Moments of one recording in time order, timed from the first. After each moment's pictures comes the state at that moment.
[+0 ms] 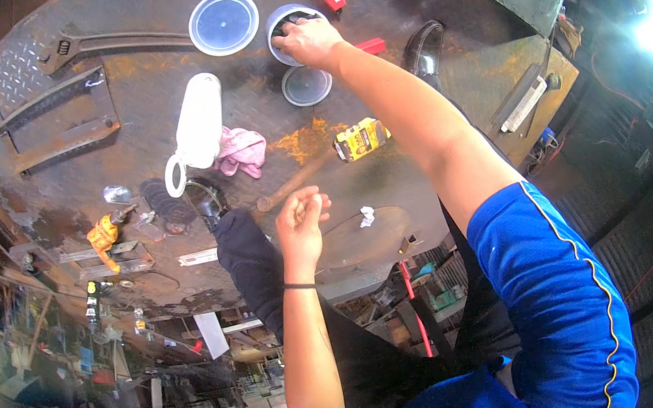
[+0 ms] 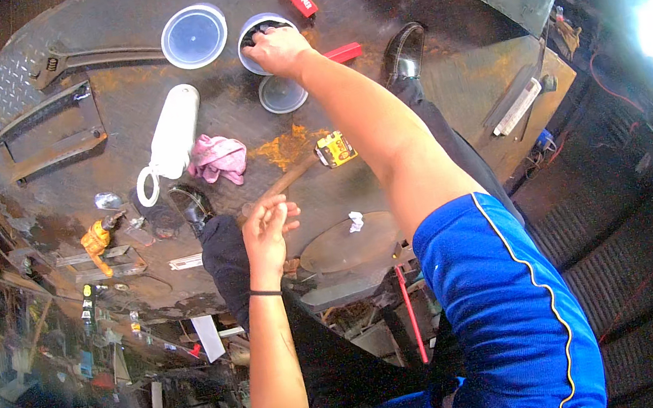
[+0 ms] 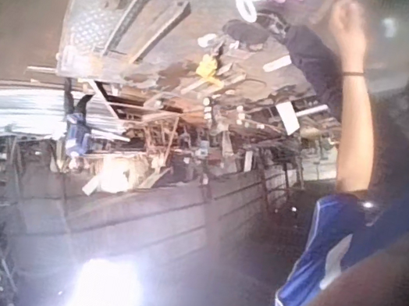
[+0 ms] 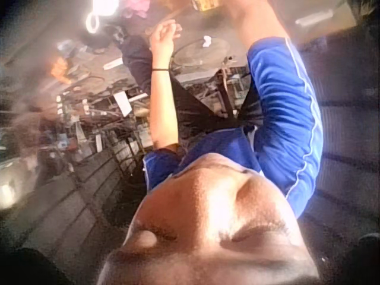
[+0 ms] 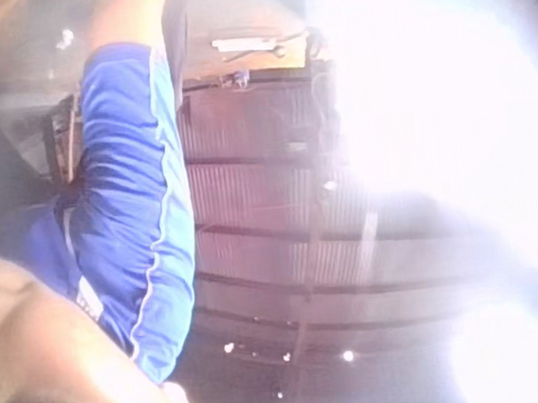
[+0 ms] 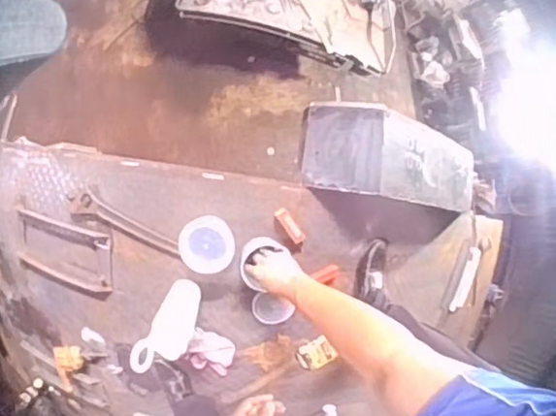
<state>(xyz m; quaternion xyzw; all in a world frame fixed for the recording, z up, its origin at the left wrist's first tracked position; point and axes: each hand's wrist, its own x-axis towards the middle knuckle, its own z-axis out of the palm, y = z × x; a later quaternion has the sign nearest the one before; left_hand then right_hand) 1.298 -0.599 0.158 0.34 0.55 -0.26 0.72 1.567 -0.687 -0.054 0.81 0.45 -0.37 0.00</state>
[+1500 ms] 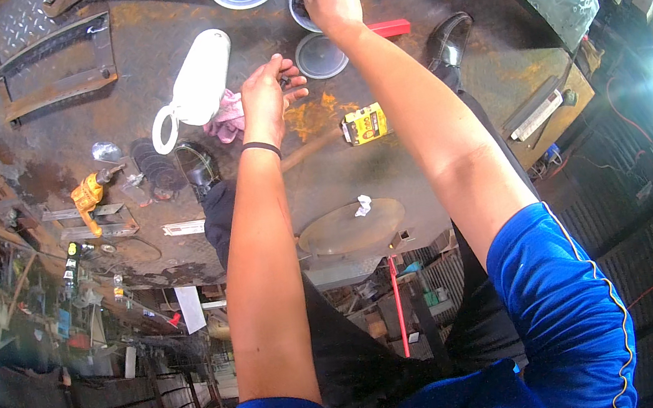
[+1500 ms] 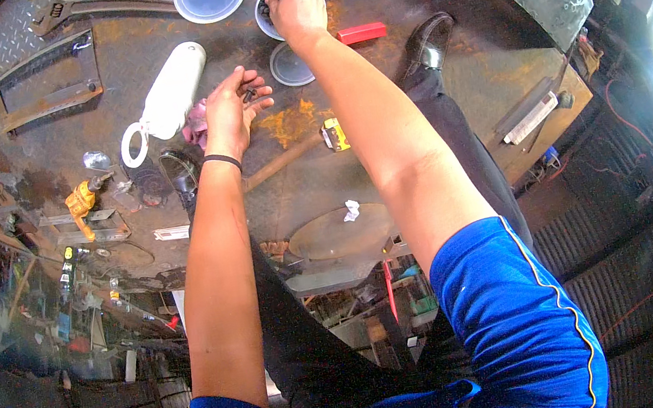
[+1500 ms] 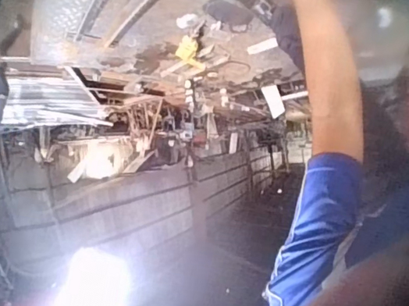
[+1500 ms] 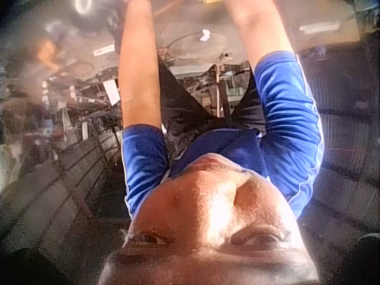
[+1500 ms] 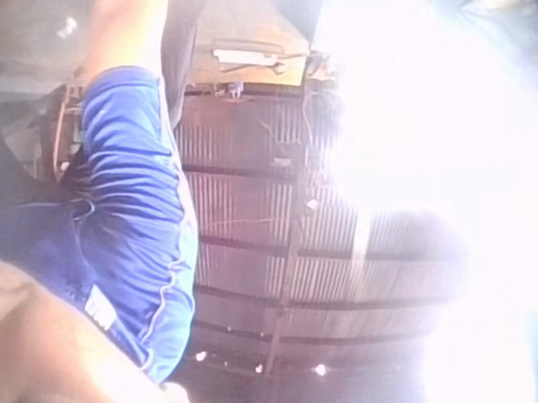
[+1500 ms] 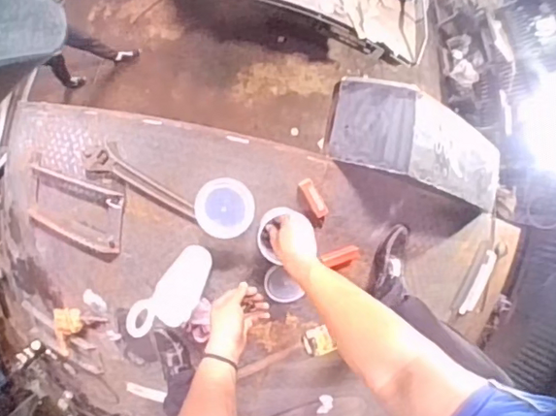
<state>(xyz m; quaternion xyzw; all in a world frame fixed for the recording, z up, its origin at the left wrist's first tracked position) 1.389 -0.558 0.017 0.27 0.60 -0.18 0.73 1.538 -0.666 -0.080 0.95 0.09 -0.25 -0.18</state>
